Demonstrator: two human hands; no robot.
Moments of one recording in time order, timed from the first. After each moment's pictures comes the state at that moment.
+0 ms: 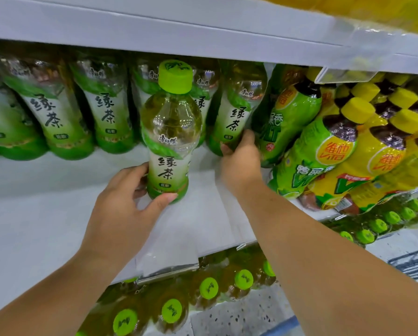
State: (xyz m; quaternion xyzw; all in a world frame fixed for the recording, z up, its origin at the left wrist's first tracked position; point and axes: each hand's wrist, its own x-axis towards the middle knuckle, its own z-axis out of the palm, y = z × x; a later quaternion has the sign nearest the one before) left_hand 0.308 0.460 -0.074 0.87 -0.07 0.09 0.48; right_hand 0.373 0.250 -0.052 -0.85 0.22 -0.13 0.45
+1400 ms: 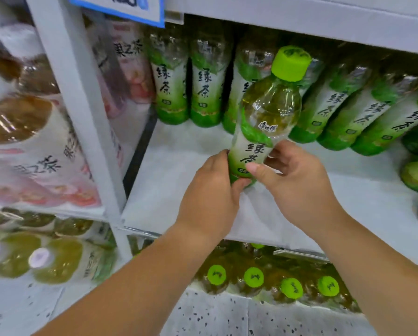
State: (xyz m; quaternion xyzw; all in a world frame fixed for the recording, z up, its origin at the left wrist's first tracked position) left_hand 0.264 0.558 -0.058 0.90 0.04 0.09 0.43; right_hand 0.304 0.414 -0.030 -0.81 -0.09 0.03 0.58
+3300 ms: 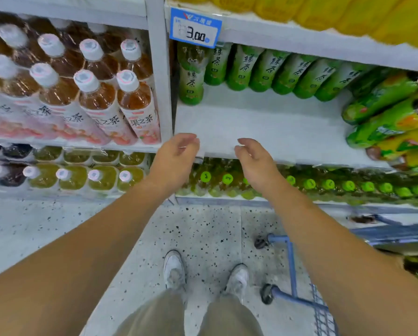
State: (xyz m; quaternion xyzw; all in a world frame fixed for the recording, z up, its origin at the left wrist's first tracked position) left_hand 0.138 0.662 0.058 0.79 0.19 -0.11 0.57; right_hand 0.169 0.472 0.044 -0.85 0.10 0.22 0.47
